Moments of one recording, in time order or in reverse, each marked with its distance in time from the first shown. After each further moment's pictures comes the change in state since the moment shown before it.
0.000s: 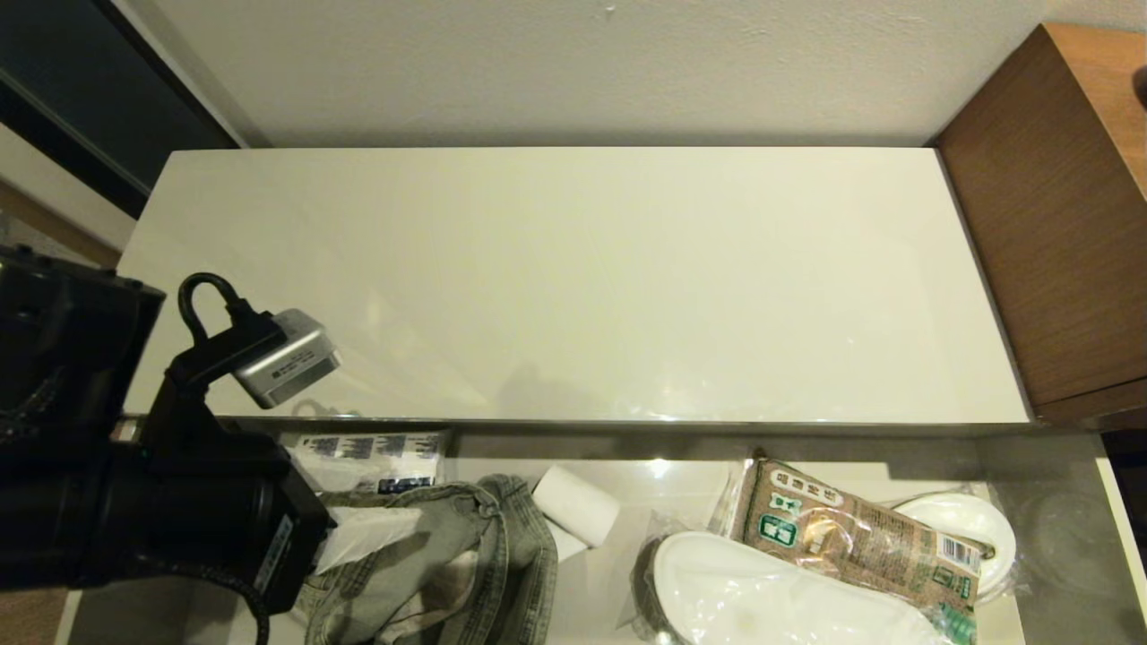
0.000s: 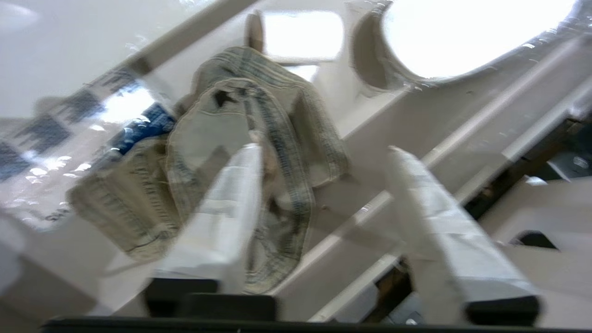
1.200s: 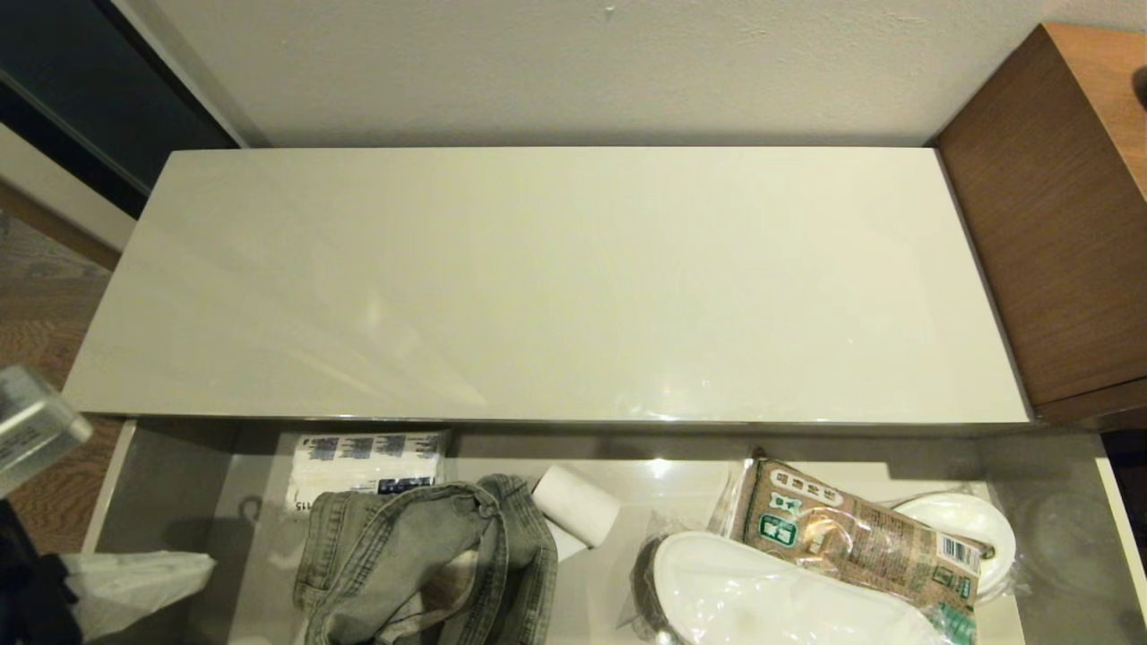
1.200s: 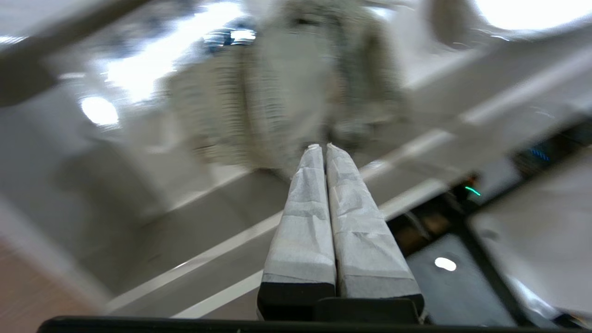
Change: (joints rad) left arm 0.174 -0.301 0.038 0.275 0.047 0.061; right arm 0.000 0.000 0.000 0.001 0.000 -0.001
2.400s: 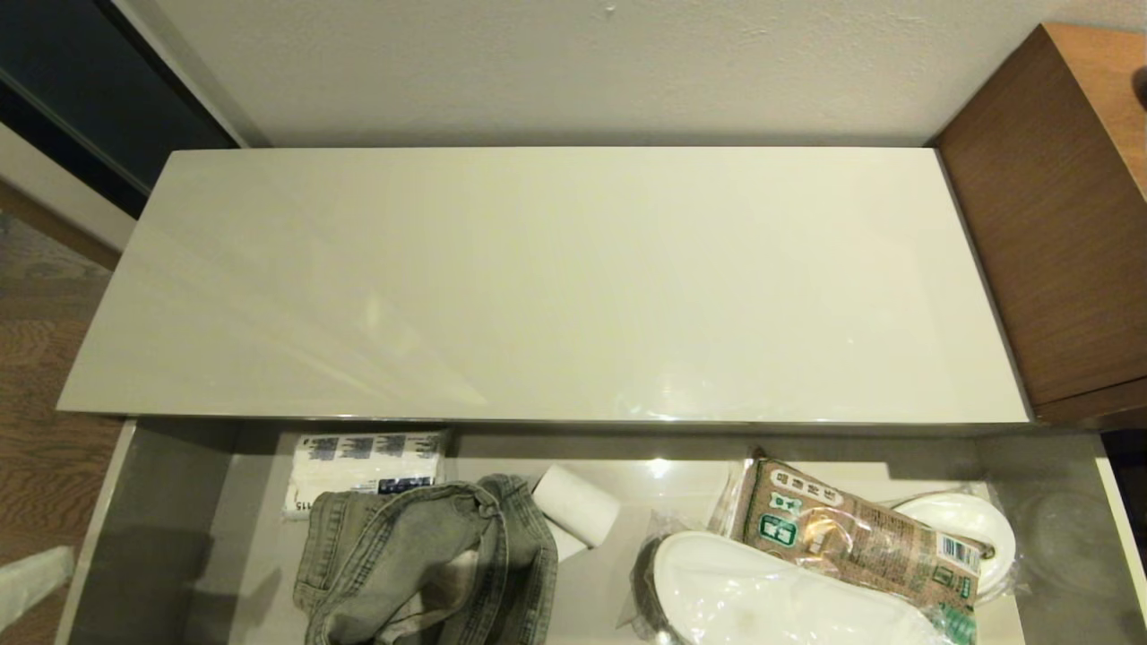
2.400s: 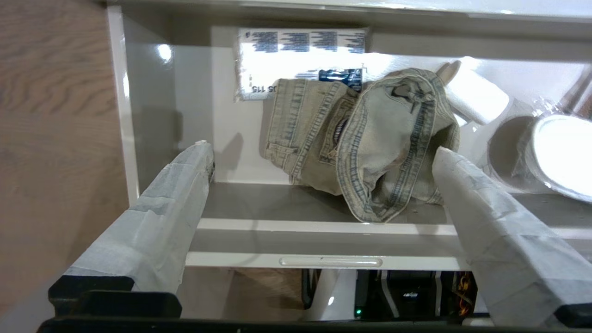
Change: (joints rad) left arm 0.069 -0.251 -0.036 0.059 0.305 -0.311; right arm 0.000 0.000 0.000 -0.001 0.000 0.000
